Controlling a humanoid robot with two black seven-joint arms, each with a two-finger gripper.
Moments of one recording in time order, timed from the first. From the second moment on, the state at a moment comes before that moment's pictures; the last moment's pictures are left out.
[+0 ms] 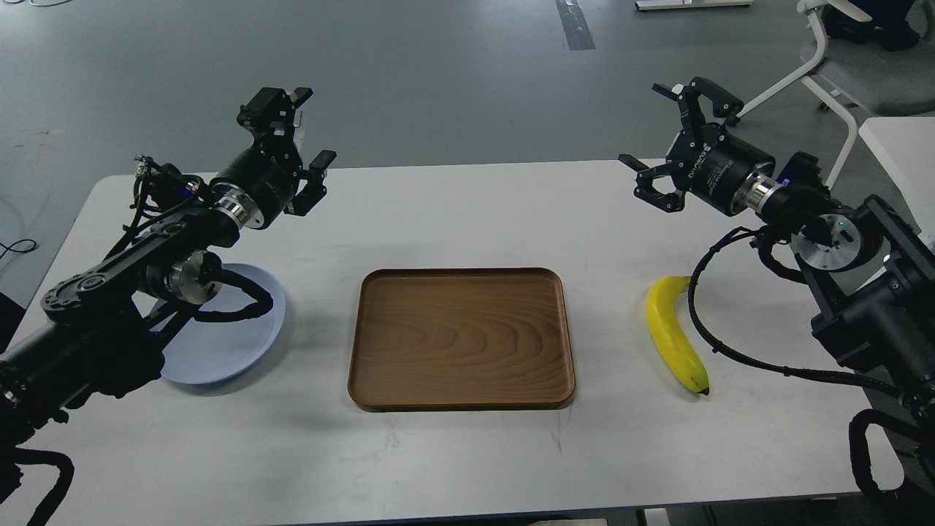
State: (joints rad) left arm -0.79 0.34 -0.63 -0.87 0.36 -0.08 -0.29; right arm 0.67 -0.31 1.21 0.83 -0.38 0.49 -0.25
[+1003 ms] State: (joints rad) left arm -0.74 0.80 -0.07 -0.93 1.40 0.30 -0.40; right arm 0.65 -0.31 1.20 0.83 -0.38 0.49 -0.25
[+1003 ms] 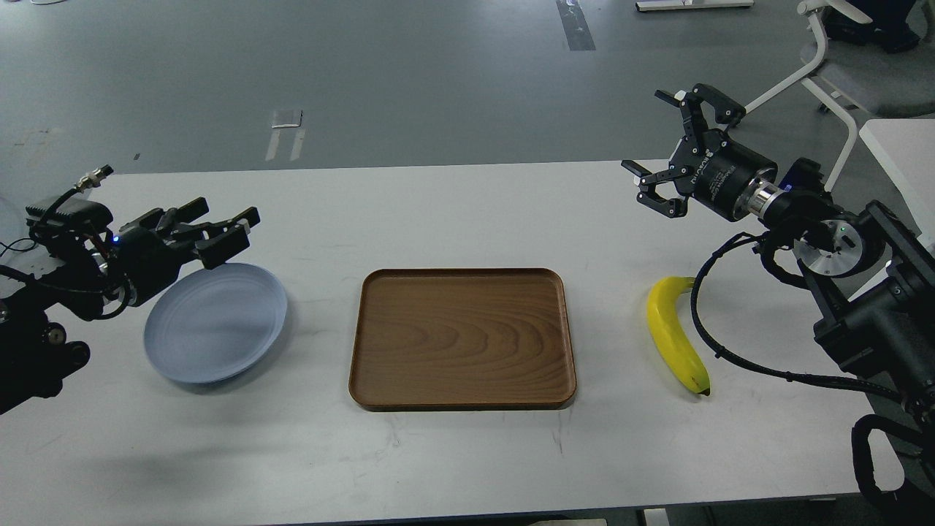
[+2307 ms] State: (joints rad) left arm -0.56 0.75 -0.06 -0.75 1.20 0.30 -0.49; right arm 0.62 -0.33 1.20 0.87 -0.41 0.49 -0.25
